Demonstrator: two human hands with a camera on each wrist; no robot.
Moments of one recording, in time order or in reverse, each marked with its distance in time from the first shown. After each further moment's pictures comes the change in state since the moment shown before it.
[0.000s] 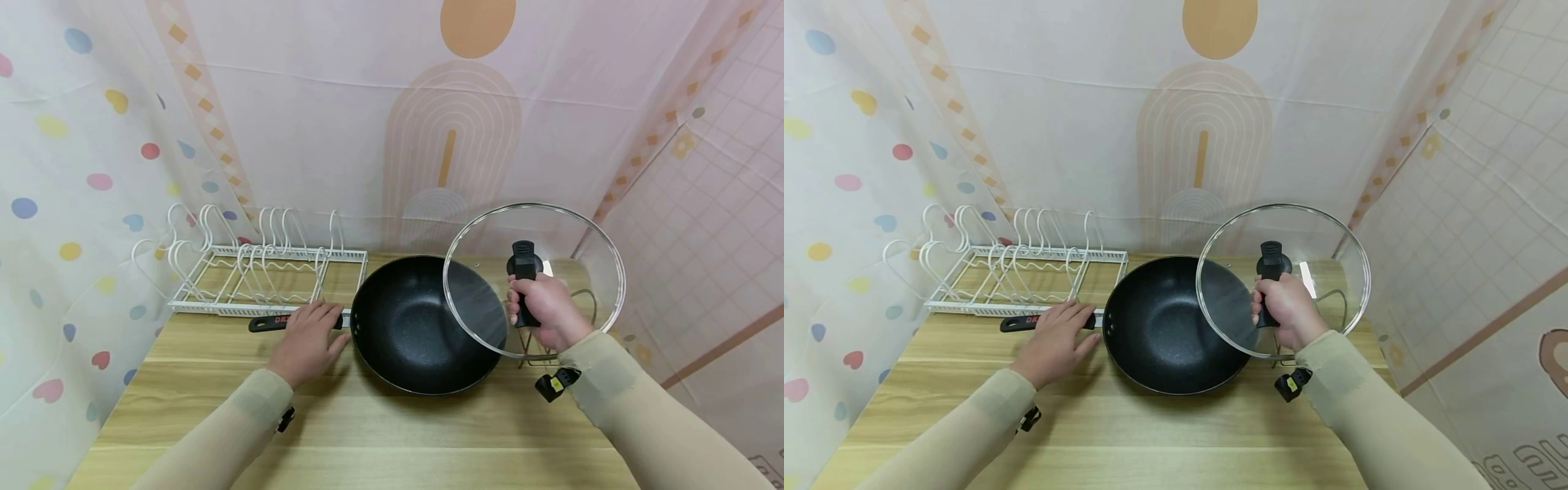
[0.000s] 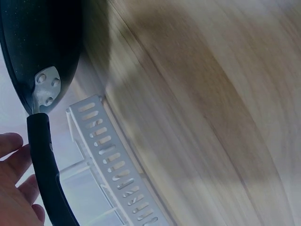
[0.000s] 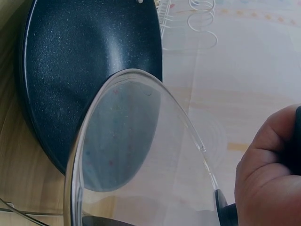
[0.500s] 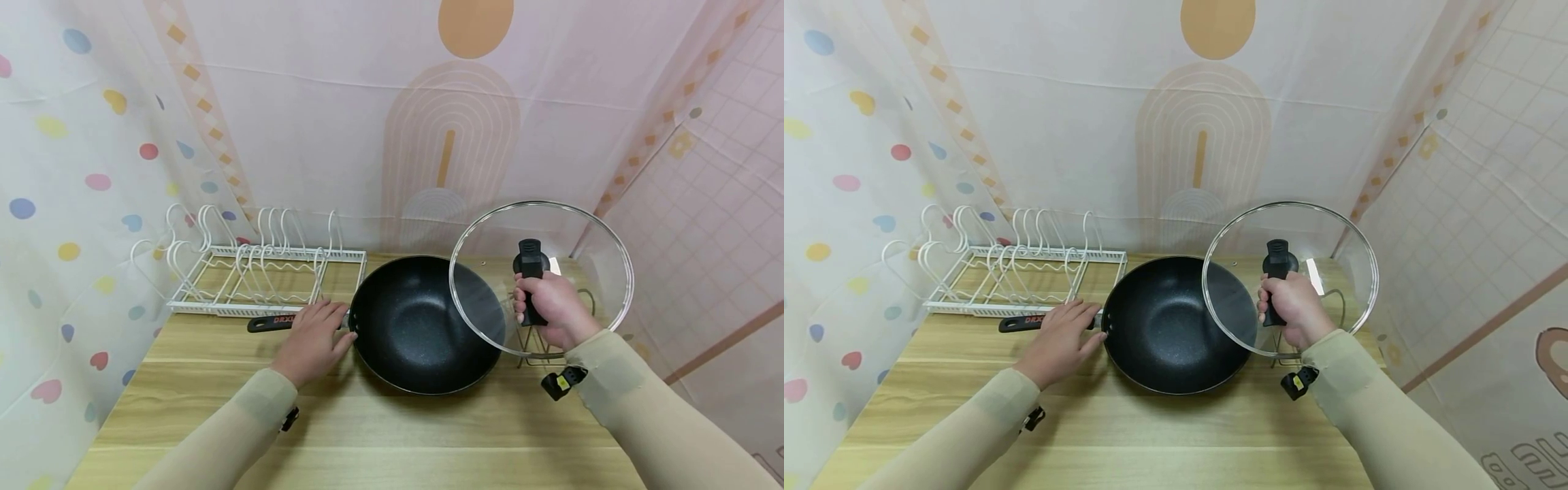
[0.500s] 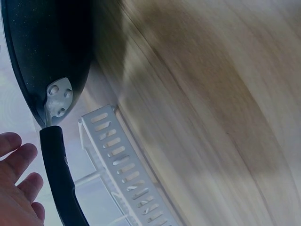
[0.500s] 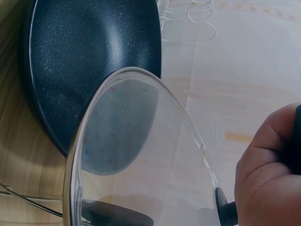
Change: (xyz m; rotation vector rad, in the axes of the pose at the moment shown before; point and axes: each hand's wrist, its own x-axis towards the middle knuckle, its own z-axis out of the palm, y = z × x) left_hand 0.005 0.014 -0.004 -0.040 0.004 0.021; right_hand -0.003 -0.005 -0.009 0.005 0.031 0.005
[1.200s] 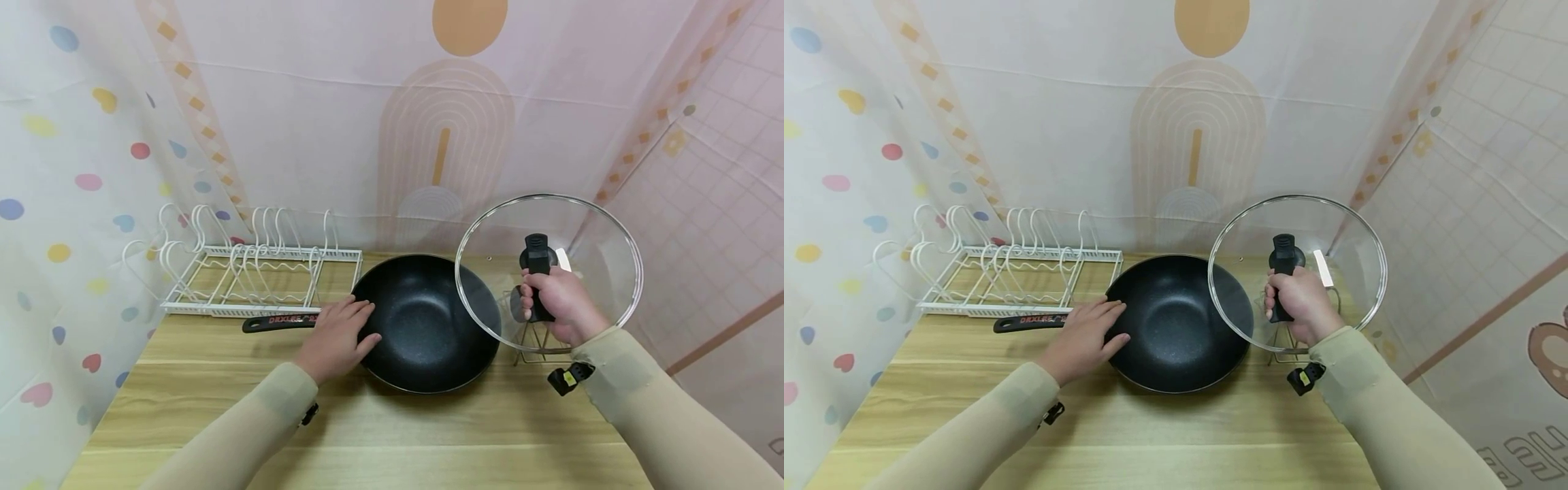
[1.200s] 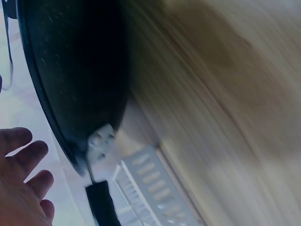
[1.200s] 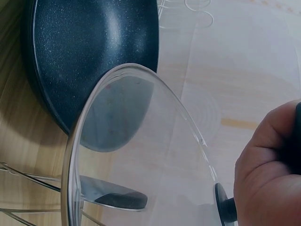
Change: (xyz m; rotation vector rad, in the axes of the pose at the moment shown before) left_hand 0.018 0.037 0.005 -0.012 -0.076 0.085; right_hand -0.007 -0.006 -0.012 -0.062 0.022 -0.034
